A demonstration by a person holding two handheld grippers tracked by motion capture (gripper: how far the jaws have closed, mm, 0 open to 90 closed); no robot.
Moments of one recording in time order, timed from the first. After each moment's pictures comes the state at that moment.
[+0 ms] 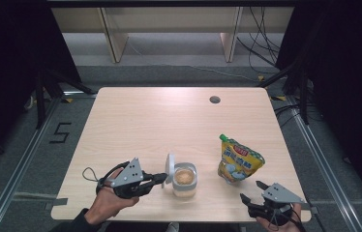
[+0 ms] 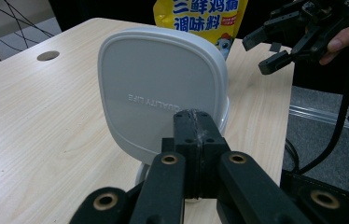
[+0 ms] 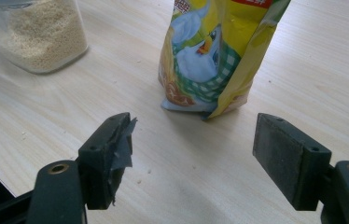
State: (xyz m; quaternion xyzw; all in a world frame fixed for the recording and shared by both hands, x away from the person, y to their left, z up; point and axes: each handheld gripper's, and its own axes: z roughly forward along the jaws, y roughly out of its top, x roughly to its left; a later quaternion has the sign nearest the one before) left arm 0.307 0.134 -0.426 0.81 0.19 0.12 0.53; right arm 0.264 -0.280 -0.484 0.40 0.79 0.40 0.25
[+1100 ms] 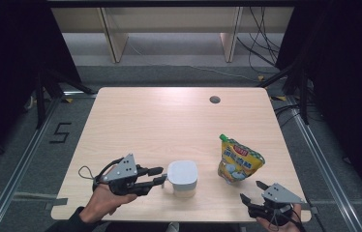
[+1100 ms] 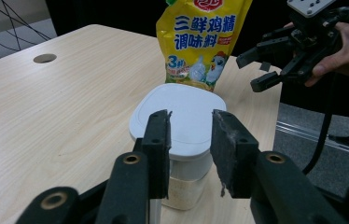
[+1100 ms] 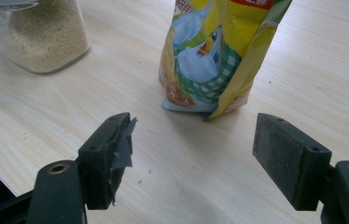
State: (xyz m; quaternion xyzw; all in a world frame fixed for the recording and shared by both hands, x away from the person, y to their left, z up) left arm 0.312 0.146 -0.417 0.80 0.20 0.10 0.56; right arm 0.264 -0.280 -0.484 0.40 0.79 0.40 0.25
